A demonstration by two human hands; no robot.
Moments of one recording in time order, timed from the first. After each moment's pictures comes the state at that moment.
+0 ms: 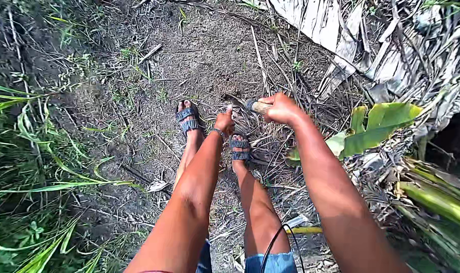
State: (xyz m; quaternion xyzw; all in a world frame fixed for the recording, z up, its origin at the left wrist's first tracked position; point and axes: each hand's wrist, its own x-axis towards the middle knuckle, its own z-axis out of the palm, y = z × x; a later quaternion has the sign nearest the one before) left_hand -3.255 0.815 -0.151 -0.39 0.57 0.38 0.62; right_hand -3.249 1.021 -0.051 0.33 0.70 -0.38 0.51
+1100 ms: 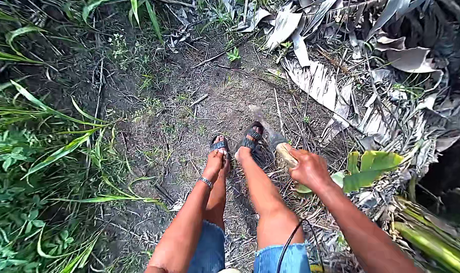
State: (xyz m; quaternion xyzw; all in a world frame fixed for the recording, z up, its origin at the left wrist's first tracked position) left_hand -3.382 0.669 -0.047 -0.34 0.59 0.50 0.53; right_hand -3.347 0.950 0.102 0.20 0.86 -0.17 0.44
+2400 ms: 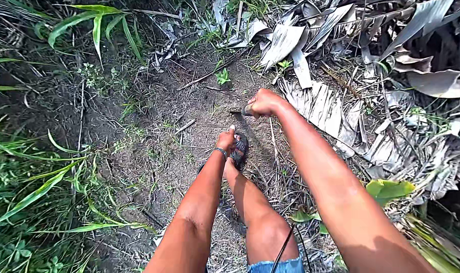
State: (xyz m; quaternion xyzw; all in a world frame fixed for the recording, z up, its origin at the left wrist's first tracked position) left_hand -3.528 0.868 -0.197 -0.42 0.57 0.42 0.56; right_hand -3.628 1.070 -0.158 0.20 0.73 -0.29 0.59
